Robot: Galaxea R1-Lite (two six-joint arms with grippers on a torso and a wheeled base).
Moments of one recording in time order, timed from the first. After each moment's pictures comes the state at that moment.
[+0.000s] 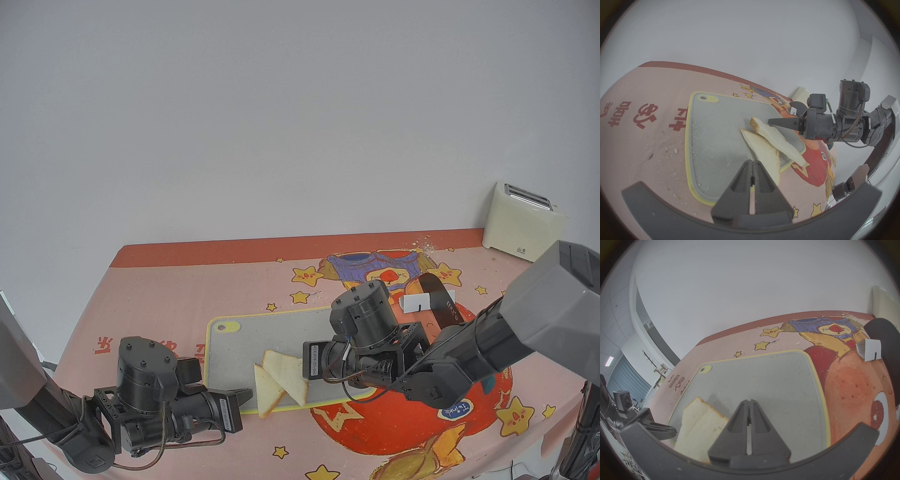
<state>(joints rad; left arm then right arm) -0.65 1.80 -0.26 -0.98 -0.04 -0.55 0.83 2.15 -1.03 -0.43 -0.14 0.56</state>
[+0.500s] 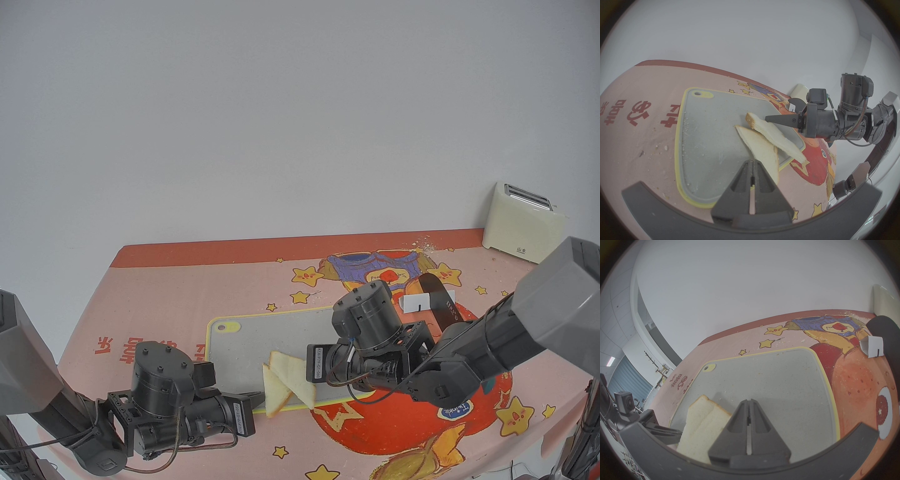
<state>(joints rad) -0.68 1.85 -0.28 -0.99 -0.04 -0.55 0.84 2.11 -1.03 -0.34 -0.14 0.62</state>
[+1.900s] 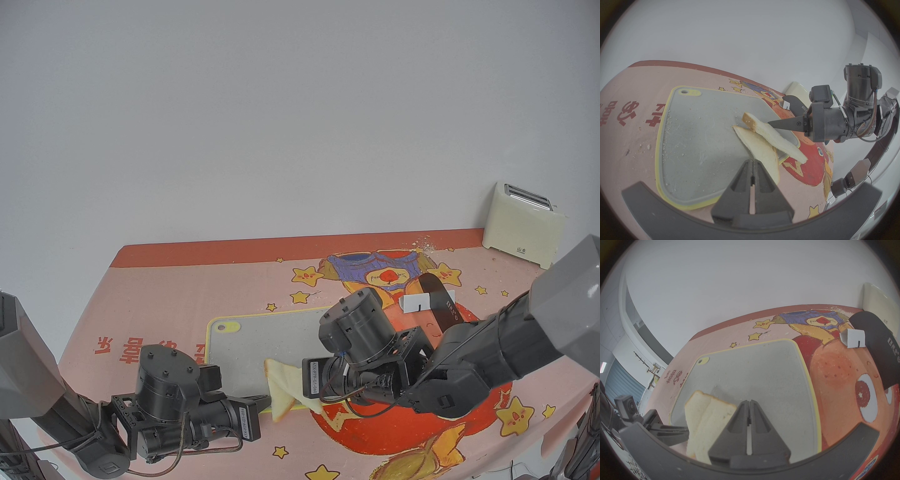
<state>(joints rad) -0.71 1.85 -0.28 -0.98 -0.04 -0.55 0.92 2.07 -1.05 -0.22 -0.21 0.63</state>
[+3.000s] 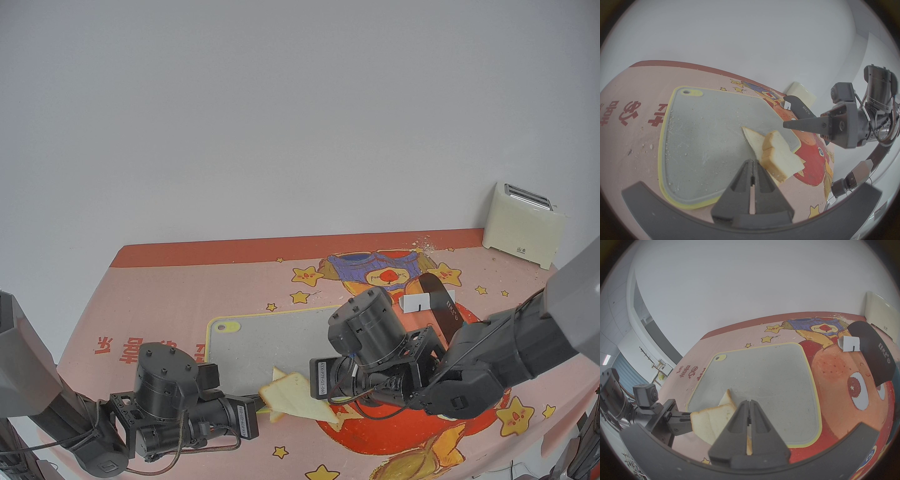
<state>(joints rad) -0.70 1.83 -0.29 -0.97 -0.03 -0.55 0.90 2.04 -1.01 -0.21 -0.24 0.62</state>
